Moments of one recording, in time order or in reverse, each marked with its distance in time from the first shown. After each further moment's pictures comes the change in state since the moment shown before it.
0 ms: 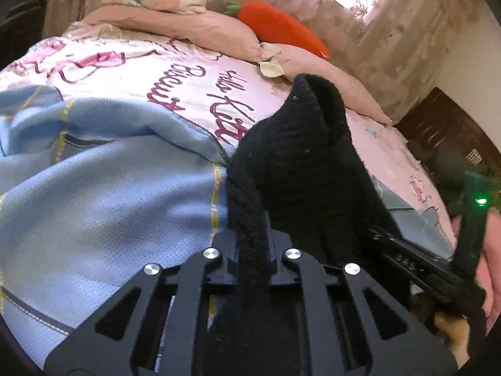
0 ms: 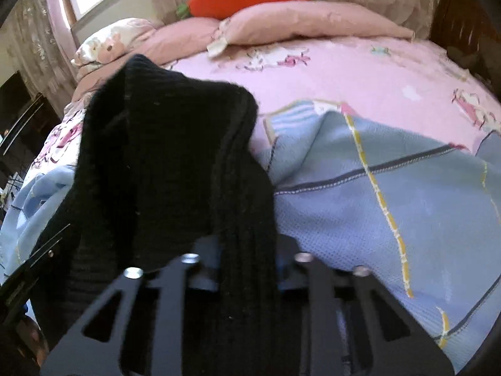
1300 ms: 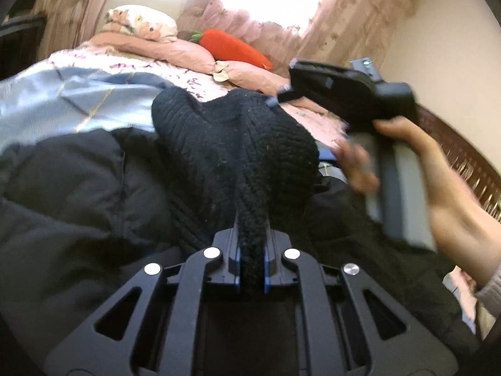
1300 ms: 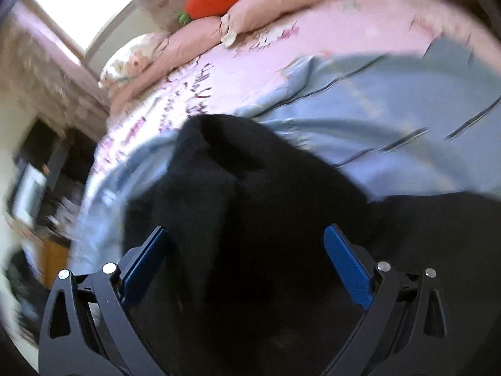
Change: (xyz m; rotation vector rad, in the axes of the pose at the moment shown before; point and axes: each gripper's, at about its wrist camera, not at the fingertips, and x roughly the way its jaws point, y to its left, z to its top) left arm -0.215 -0.026 -0.202 0.052 -0.117 -0.189; right arm -0.114 0.021 -0.064 0.357 0.110 0.256
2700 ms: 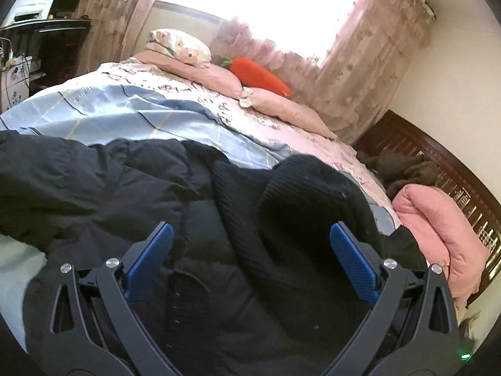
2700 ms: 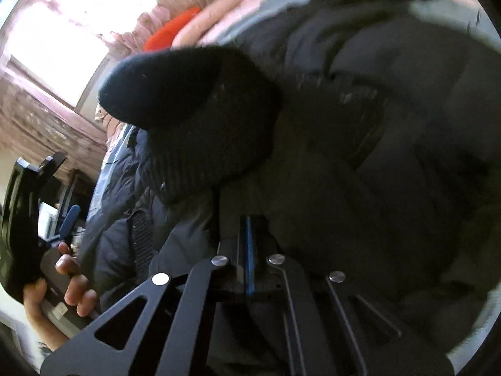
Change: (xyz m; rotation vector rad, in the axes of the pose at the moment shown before) left arm -0.176 -0.051 -0.029 -0.076 -0.073 0.106; right arm -0.267 -0.074 -0.367 0.151 -0.274 -0.171
